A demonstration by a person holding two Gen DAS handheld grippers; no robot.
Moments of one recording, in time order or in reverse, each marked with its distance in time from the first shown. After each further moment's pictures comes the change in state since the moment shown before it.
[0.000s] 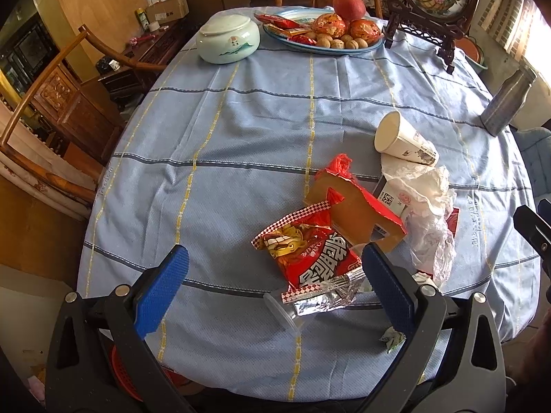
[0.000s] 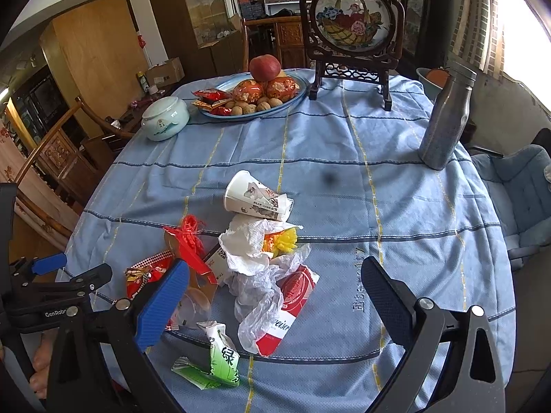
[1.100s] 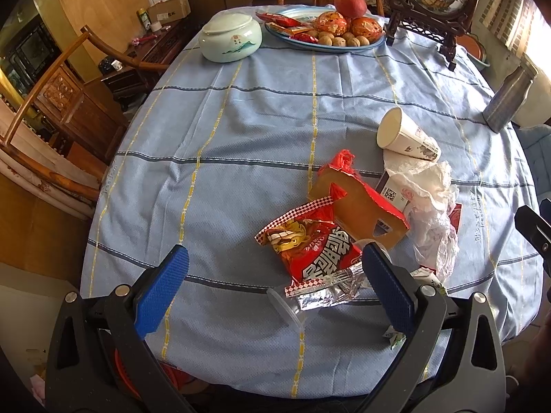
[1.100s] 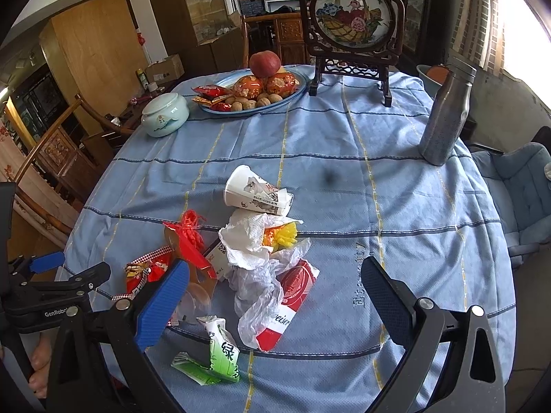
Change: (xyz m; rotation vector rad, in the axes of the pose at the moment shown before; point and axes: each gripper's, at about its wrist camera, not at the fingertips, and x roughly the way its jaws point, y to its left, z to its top) left arm 0.000 0.000 -0.005 0.001 0.003 0.017; right arm 0.001 0.002 -0.004 -0.002 0.010 -0.001
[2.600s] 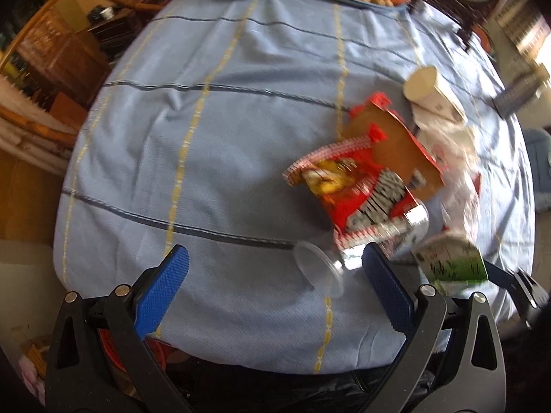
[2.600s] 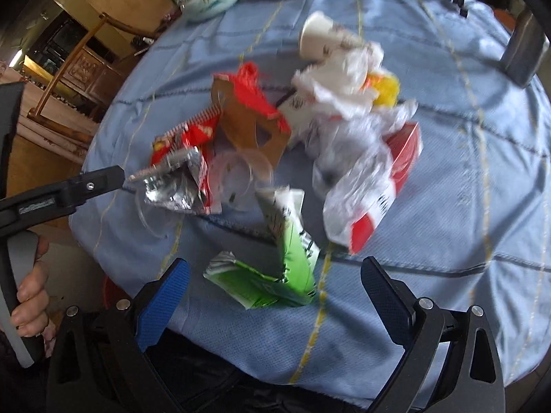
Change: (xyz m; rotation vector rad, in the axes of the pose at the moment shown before) left arm 0.040 0.041 -0.030 -0.050 0.191 -0.112; right arm 0.074 0.043 -0.078 -0.029 0.416 0.206
